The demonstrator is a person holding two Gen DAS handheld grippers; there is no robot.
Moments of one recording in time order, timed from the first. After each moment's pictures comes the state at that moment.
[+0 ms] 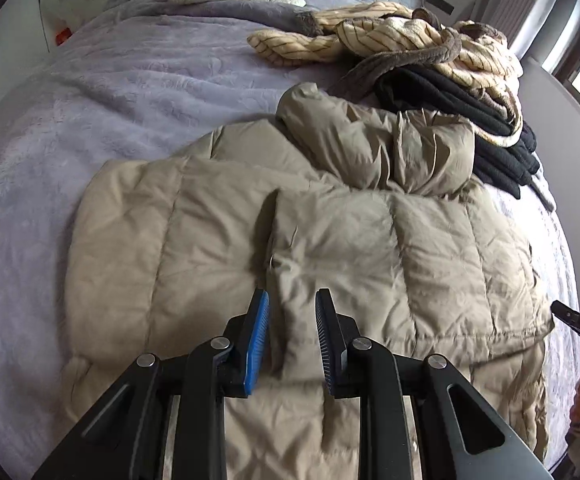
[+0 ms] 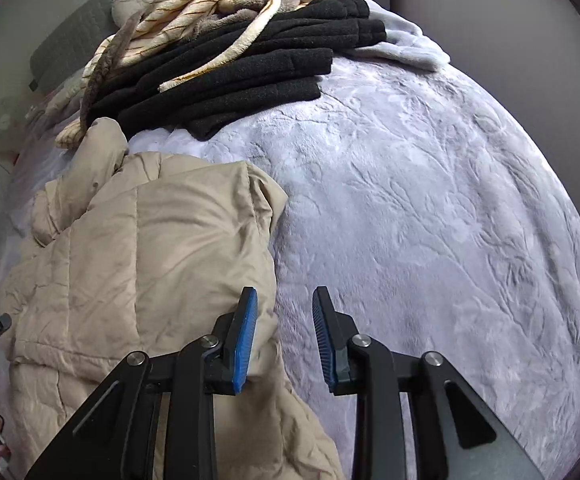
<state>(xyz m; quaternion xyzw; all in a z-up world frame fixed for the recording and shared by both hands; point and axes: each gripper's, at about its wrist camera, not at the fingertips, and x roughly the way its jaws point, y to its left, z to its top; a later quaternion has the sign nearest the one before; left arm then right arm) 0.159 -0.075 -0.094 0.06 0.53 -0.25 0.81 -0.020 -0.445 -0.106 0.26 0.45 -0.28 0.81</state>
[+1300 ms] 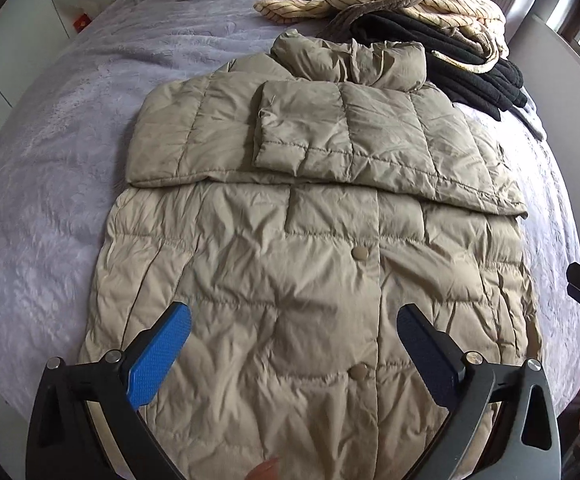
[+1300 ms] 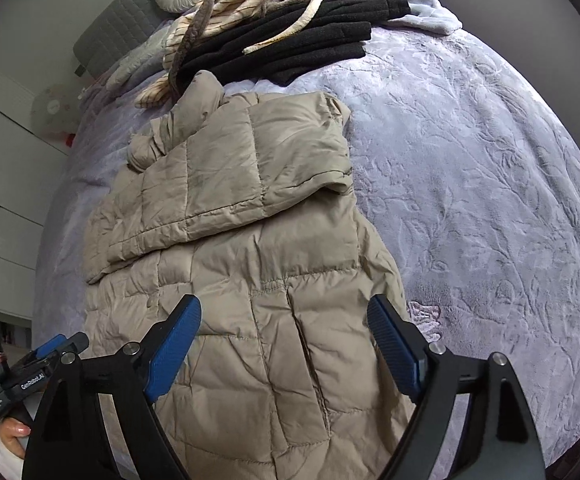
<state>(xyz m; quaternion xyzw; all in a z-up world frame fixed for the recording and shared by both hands) 0.005 -0.040 -0.044 0.10 0.58 -0.19 0.78 -0.096 -0.348 -0.055 0.30 0.48 -0.18 0.81</state>
